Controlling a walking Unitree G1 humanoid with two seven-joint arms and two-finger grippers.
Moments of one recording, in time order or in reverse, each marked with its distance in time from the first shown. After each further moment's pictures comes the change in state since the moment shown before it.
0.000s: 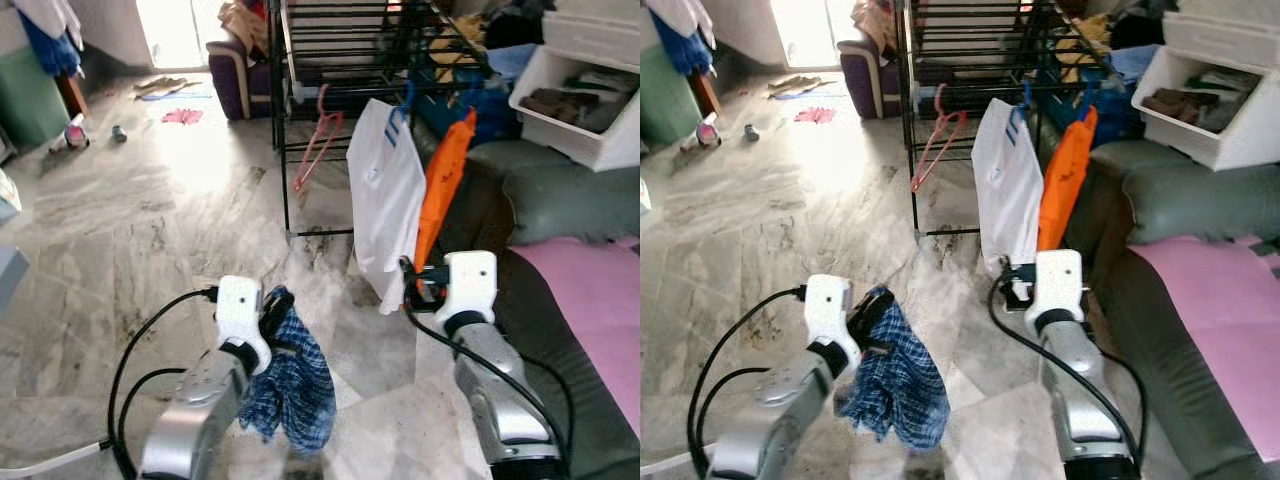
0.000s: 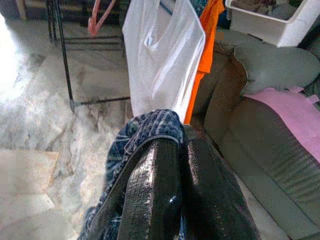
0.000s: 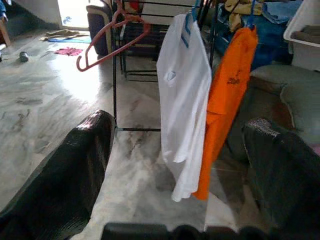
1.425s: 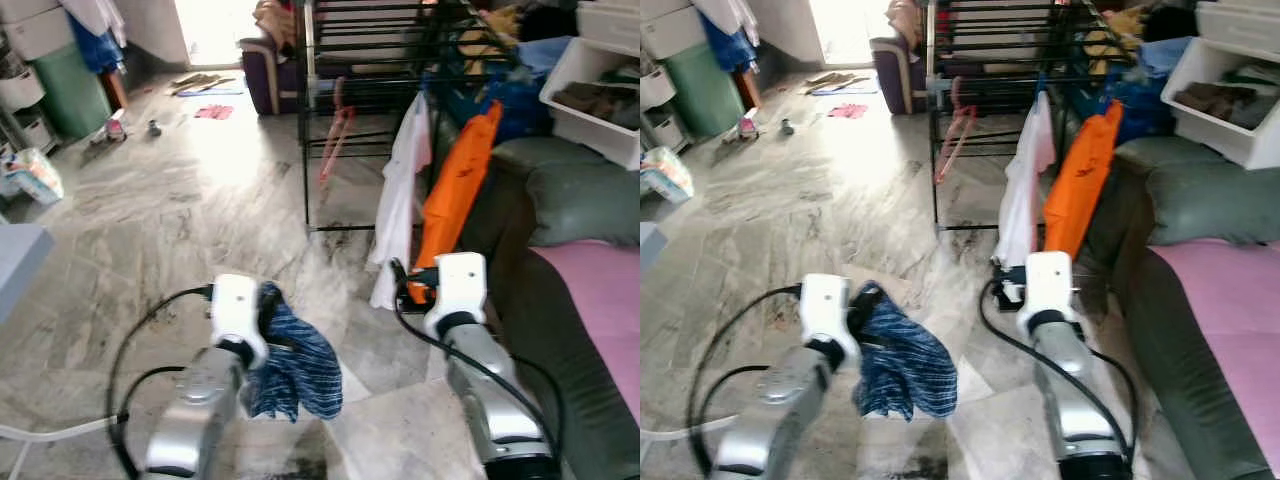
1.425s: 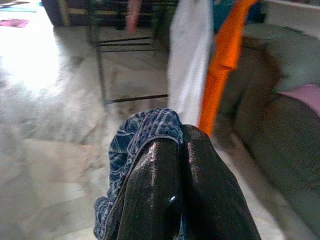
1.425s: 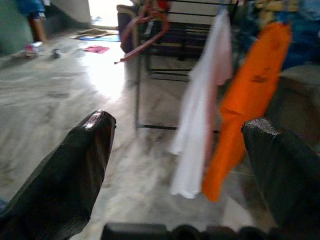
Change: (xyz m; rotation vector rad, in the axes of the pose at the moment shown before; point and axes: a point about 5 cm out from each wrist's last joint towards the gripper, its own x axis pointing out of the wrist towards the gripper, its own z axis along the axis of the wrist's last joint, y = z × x) left arm 0.005 0.002 -0.007 0.045 0.008 0.053; right arm 0.001 0.006 -0.005 -0.012 0.002 0.020
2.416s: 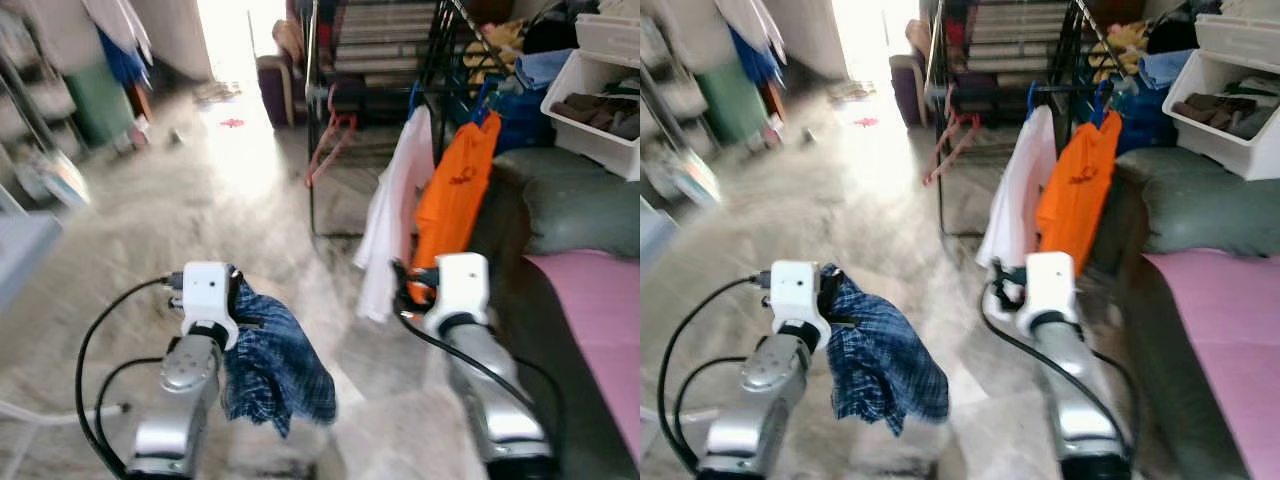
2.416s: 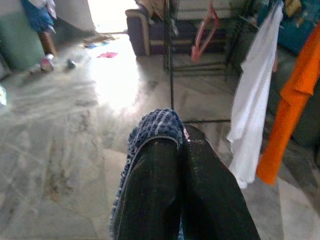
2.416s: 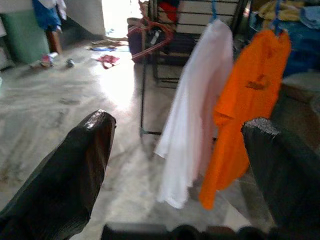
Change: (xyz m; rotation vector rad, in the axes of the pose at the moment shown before) left arm 0.000 0.040 0.015 0.092 -0.080 0.272; right arm 0.000 -0.002 -0.002 0.007 0.001 -0.007
